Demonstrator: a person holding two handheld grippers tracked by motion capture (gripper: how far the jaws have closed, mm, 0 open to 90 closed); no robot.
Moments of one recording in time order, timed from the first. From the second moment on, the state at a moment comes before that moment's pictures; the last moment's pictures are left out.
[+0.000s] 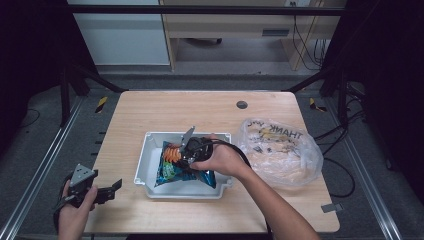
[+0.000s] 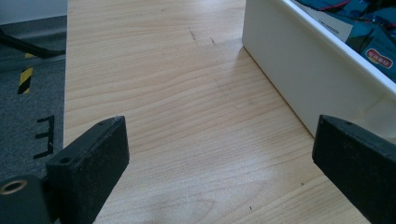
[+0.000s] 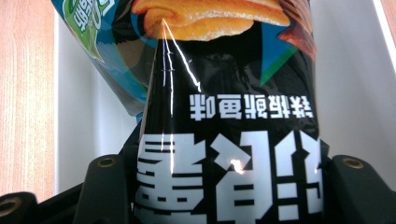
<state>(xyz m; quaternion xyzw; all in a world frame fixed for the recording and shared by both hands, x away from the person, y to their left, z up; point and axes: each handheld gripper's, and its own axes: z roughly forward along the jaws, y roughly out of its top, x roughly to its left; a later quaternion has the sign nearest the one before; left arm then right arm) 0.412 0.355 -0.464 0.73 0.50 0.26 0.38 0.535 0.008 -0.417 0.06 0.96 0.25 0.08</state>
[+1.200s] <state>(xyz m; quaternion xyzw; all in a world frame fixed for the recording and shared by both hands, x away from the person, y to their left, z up) 0.412 0.354 -0.465 0.74 0.49 0.25 0.38 0.535 0.011 -0.419 0.07 0.96 0.25 0.09</state>
